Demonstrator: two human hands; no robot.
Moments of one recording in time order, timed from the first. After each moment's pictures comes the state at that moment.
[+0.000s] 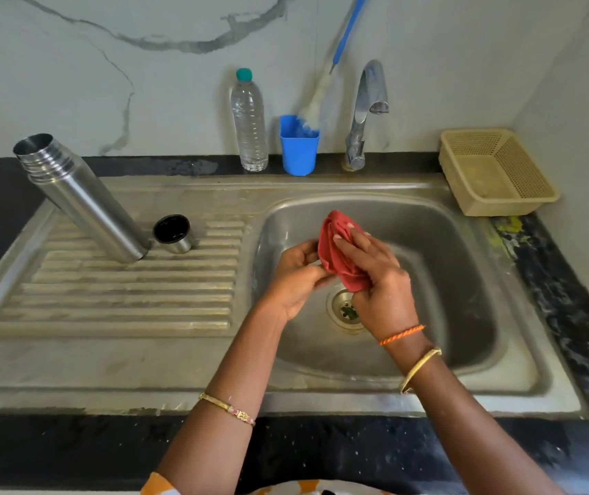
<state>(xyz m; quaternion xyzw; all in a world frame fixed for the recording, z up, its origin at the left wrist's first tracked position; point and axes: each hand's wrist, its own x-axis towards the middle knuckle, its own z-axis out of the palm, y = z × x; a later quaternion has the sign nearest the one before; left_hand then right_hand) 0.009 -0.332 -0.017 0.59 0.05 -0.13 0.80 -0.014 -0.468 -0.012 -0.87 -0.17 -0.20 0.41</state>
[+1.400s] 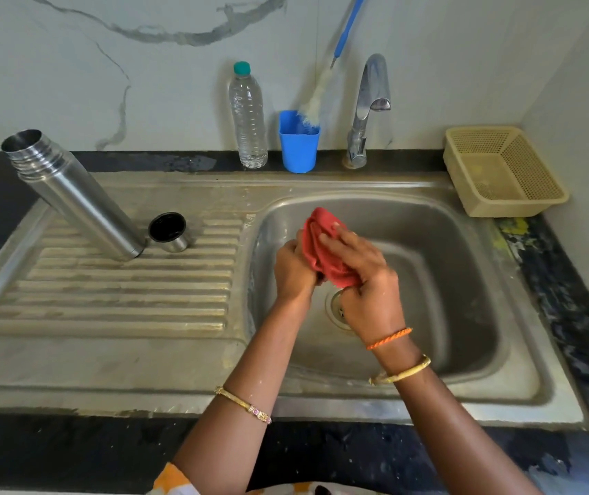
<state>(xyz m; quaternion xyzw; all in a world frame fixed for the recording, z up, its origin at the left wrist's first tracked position) 0.029 -0.353 -0.021 0.63 0.25 0.05 0.74 -0.011 -0.449 -0.006 -0.83 -0.15 -0.19 0.51</state>
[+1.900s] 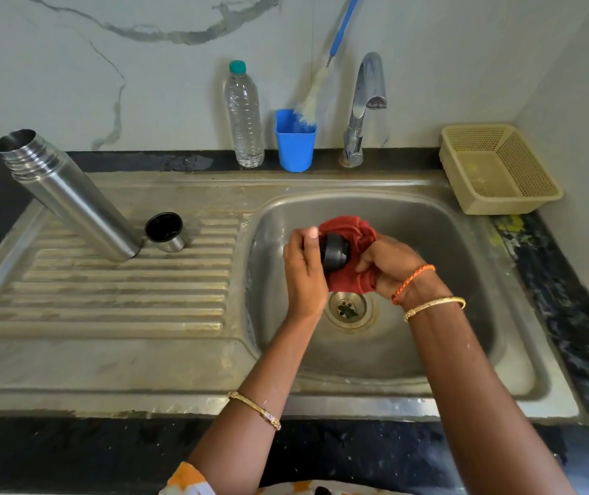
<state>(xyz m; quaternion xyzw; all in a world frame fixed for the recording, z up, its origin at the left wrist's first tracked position) 0.015 -0.369 -0.035 0.69 0.09 0.21 0.69 0.032 -0.471 0.029 -0.69 0.17 0.20 0.67</state>
